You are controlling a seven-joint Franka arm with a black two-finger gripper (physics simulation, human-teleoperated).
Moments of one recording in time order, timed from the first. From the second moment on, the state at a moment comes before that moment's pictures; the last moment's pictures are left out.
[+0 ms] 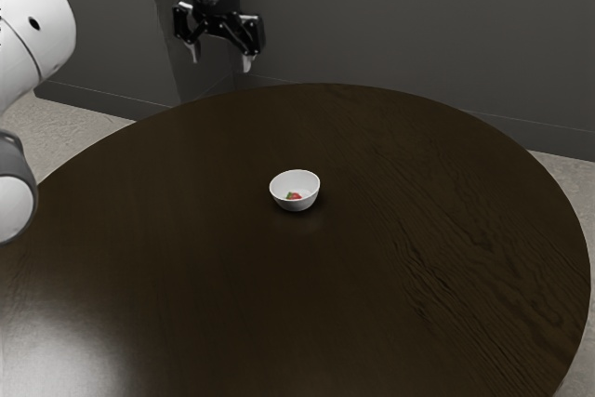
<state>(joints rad) -0.20 0.42 0.12 -0.98 0.15 1.47 -0.27</state>
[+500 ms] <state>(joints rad) -0.20 0.43 0.11 -1.41 0.04 1.73 -0.29</state>
